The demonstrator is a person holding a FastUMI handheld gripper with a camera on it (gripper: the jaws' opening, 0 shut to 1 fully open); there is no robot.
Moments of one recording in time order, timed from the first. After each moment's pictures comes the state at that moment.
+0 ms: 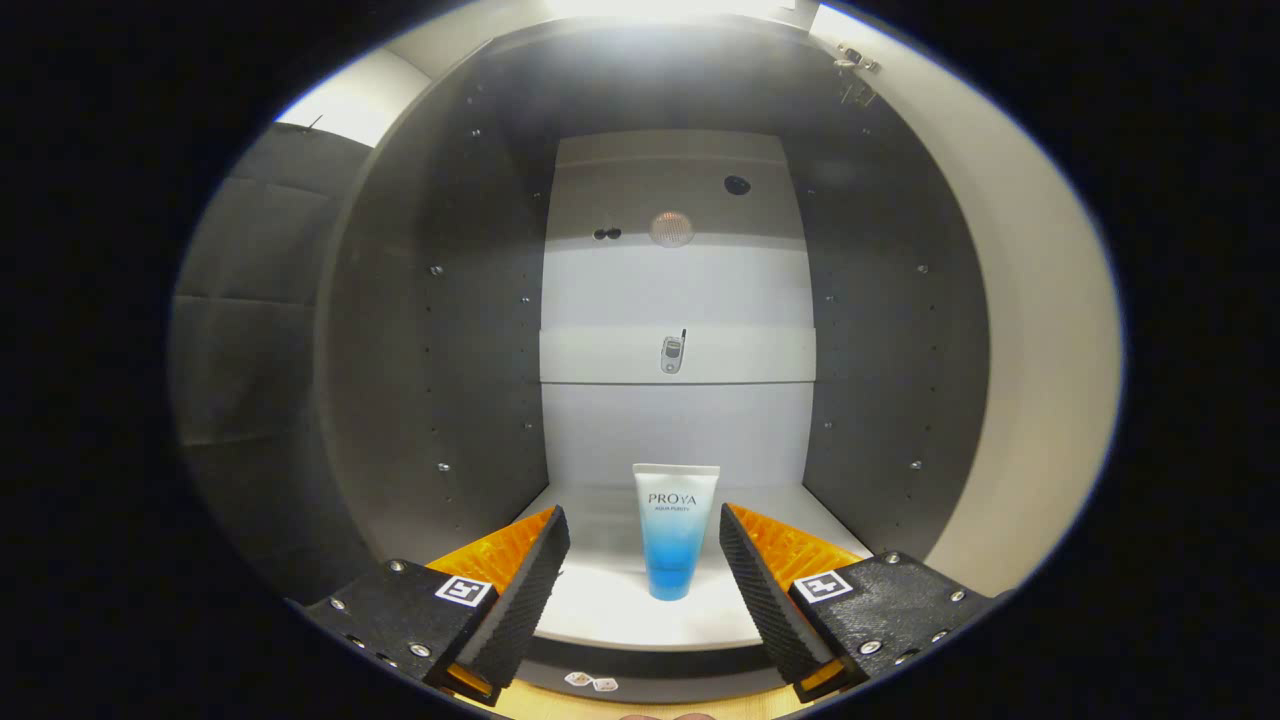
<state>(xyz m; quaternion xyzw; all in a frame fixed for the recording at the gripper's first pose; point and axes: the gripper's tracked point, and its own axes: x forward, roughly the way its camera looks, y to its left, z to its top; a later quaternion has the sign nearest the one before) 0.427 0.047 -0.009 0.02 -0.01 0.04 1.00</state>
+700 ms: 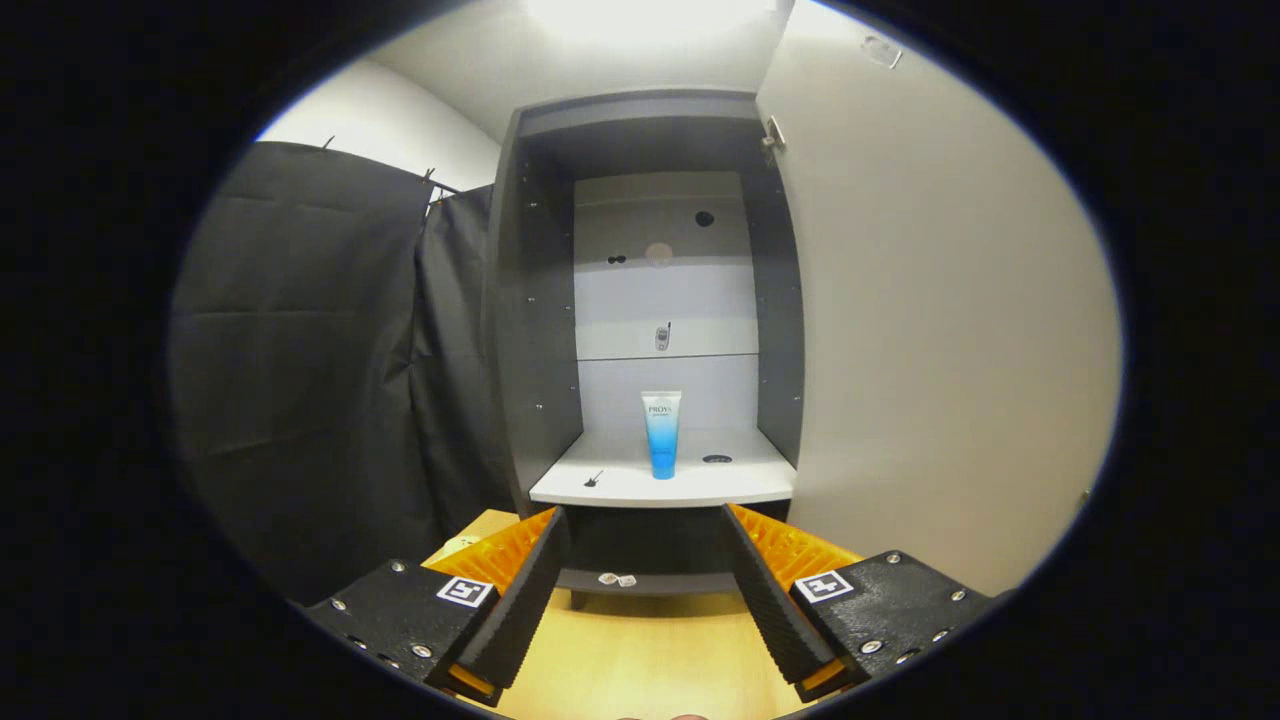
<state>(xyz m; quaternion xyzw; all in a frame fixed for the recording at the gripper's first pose) 0.193 0.032 -0.032 0.03 0.02 0.05 1.00</state>
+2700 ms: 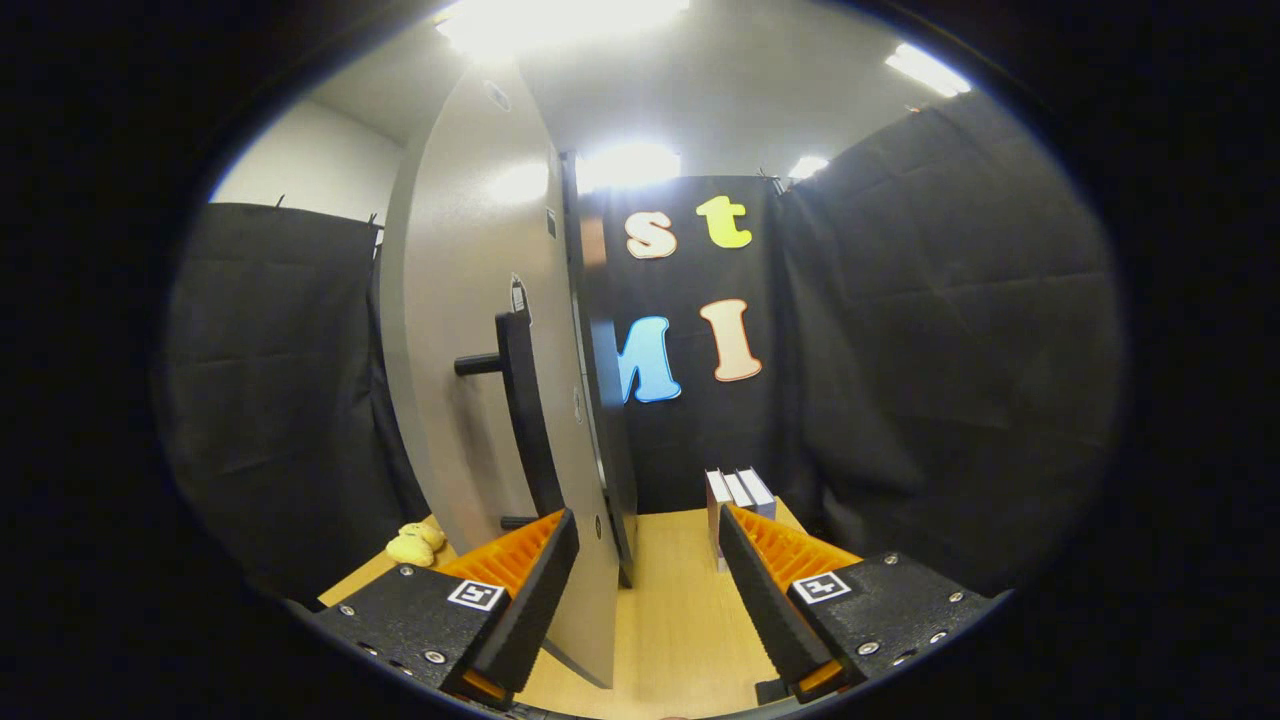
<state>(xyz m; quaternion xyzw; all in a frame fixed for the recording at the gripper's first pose) 0.080 -0.233 -0.013 0.08 0.01 0.00 1.00</state>
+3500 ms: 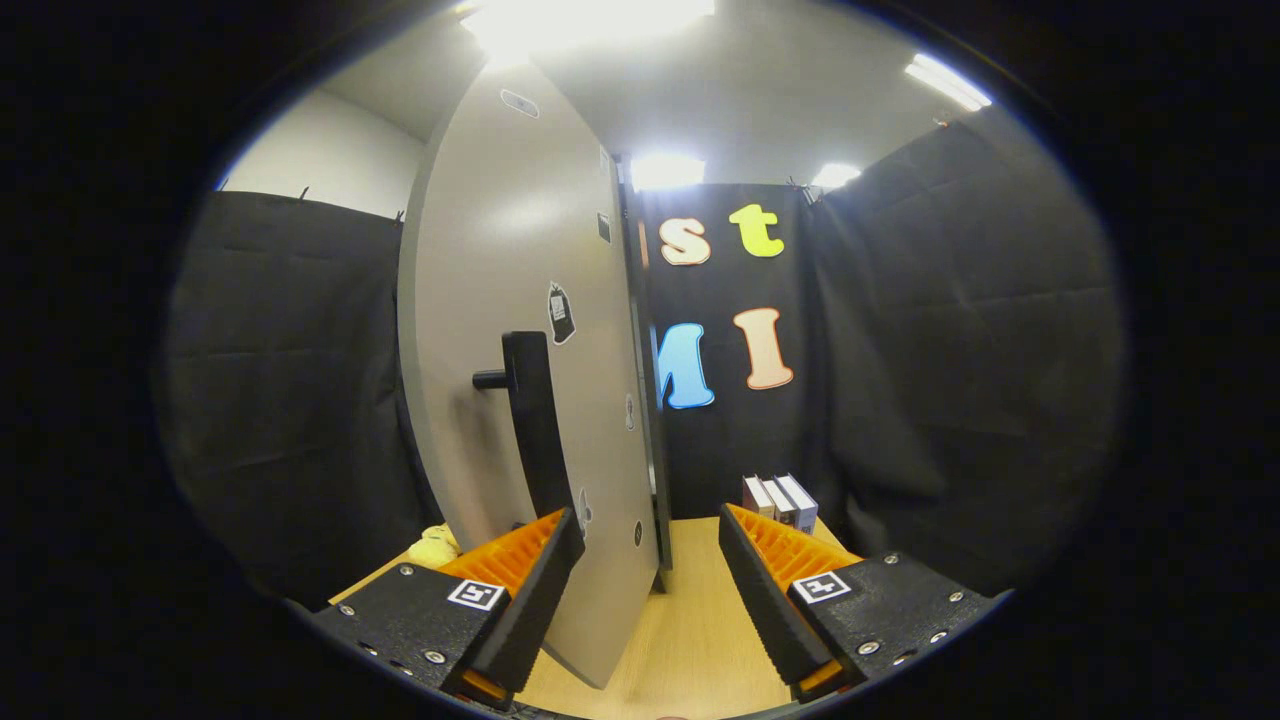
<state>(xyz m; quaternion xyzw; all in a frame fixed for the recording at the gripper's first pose) 0.076 -0.171 -0.007 0.06 0.01 0.03 1.00</state>
